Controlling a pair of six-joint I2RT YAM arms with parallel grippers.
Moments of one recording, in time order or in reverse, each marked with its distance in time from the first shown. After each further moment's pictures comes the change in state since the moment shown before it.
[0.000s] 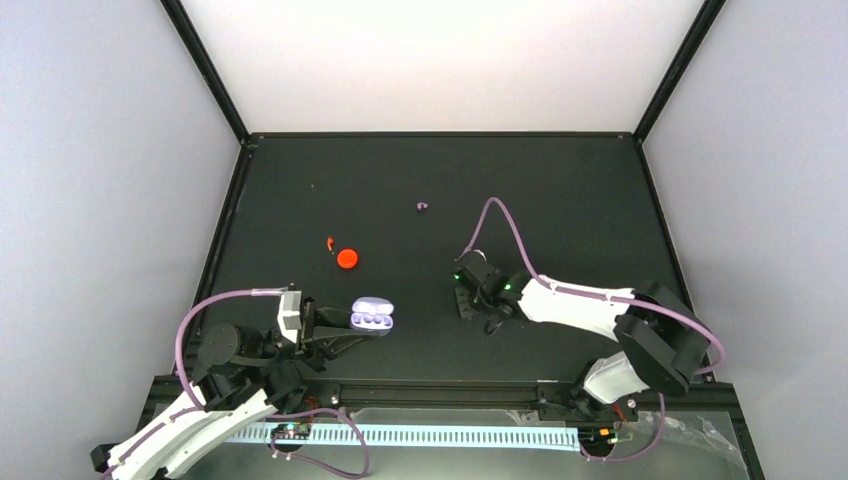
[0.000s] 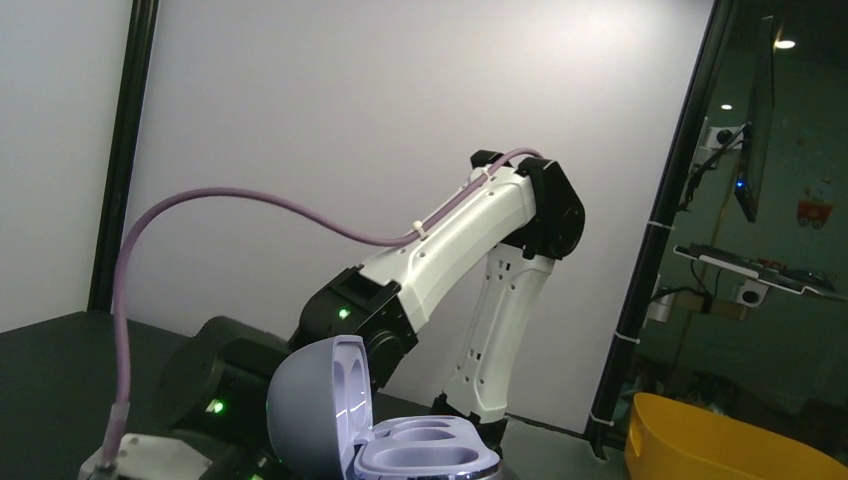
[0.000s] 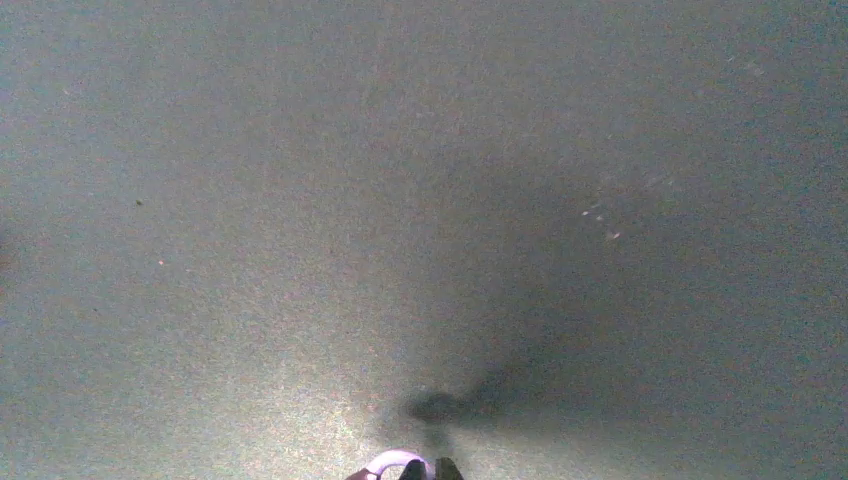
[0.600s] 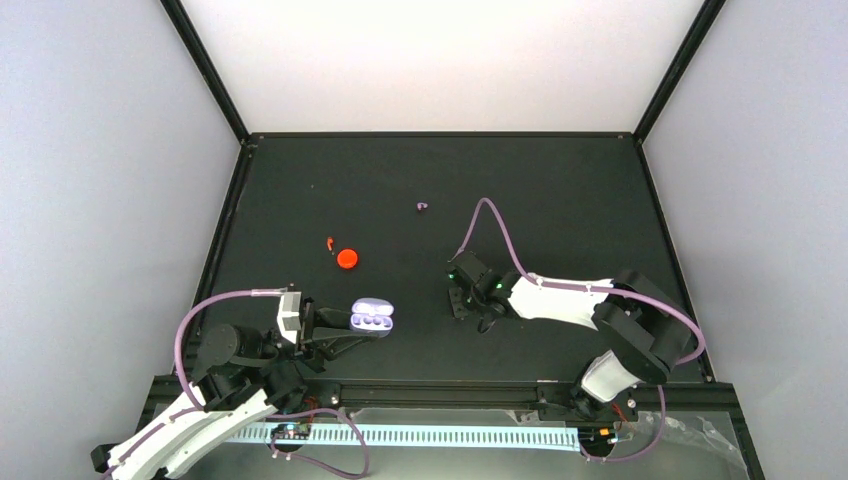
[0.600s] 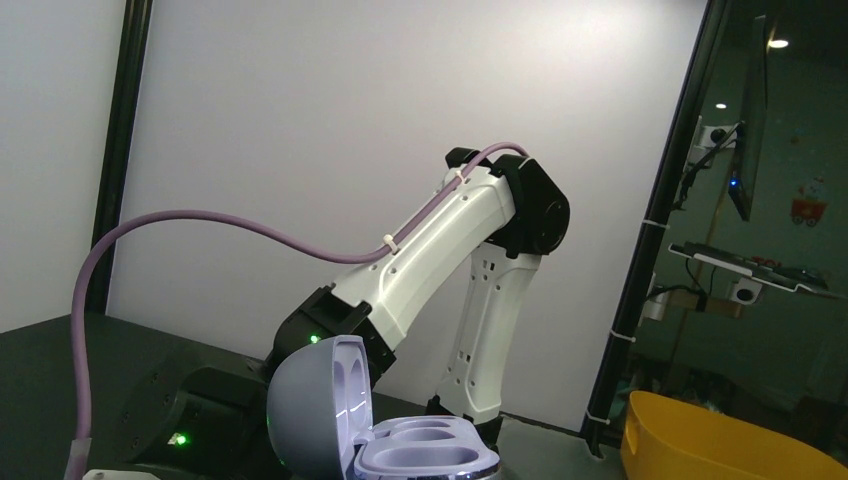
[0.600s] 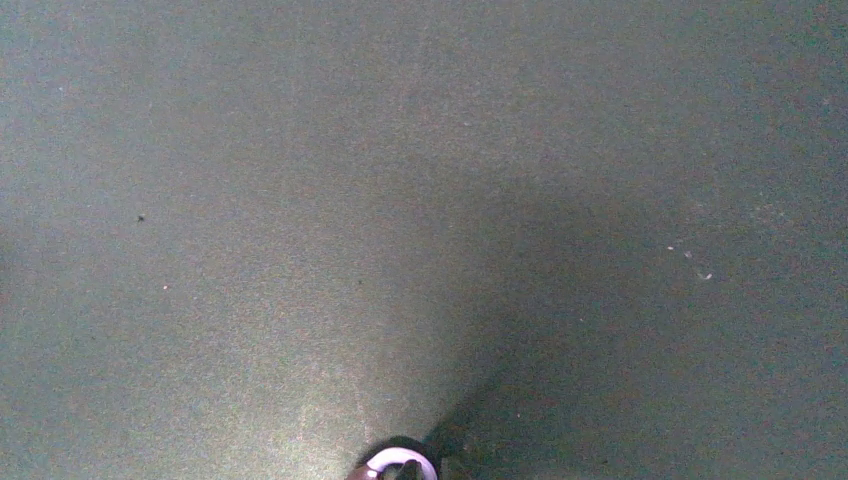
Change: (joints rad) left arm 0.000 -0.002 0.000 0.000 0.006 -0.001; right arm -0.005 0.076 0.005 0.087 -0.044 -0.010
